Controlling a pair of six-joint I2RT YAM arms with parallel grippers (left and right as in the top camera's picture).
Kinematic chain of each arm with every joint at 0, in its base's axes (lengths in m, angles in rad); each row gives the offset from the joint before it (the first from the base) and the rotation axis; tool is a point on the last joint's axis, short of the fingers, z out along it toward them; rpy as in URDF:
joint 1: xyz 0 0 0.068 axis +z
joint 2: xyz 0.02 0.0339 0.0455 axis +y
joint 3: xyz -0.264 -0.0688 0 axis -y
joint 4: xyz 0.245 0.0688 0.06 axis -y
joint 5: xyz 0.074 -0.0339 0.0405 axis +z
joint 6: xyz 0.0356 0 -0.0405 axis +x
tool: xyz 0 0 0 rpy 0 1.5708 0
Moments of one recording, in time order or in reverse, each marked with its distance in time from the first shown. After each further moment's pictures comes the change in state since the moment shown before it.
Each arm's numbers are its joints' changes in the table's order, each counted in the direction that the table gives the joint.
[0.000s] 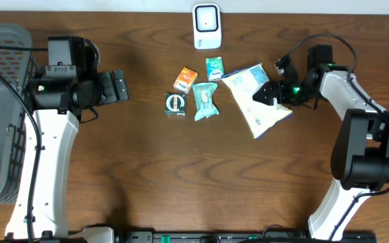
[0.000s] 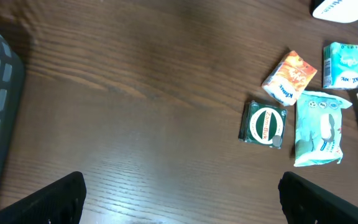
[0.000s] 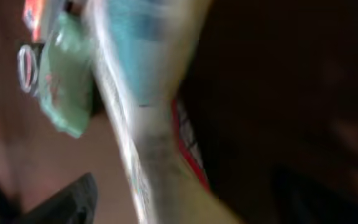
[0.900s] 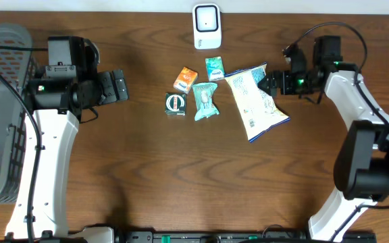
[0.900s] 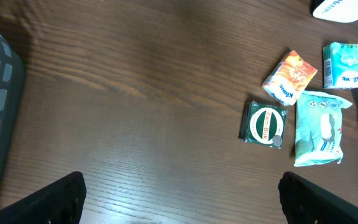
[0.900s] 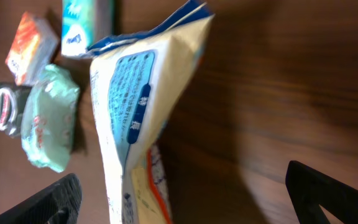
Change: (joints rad) left arm 0.000 0.000 0.000 0.000 0.000 0.000; right arm 0.008 -0.068 0.002 0.152 -0.130 0.056
